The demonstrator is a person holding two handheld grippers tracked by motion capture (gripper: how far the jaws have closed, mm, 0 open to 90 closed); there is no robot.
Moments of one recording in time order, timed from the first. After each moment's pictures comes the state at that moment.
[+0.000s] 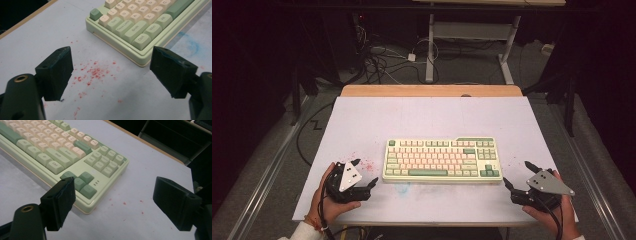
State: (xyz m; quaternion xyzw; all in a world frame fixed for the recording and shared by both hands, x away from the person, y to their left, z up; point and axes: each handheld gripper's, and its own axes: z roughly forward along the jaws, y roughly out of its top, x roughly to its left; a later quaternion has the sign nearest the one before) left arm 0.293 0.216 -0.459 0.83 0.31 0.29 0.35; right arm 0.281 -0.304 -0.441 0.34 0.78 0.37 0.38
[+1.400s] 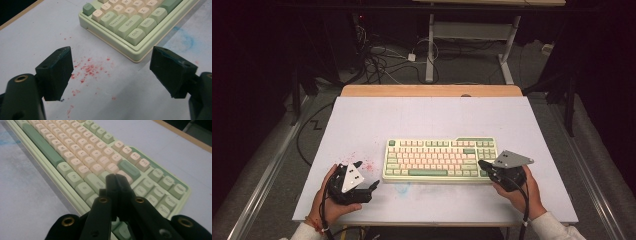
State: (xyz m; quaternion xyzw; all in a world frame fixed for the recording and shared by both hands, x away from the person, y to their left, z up) left arm 0.291 0.213 -0.463 0.84 0.31 0.28 0.34; right arm 0.335 -0.236 -0.435 0.29 0.84 0.38 0.25
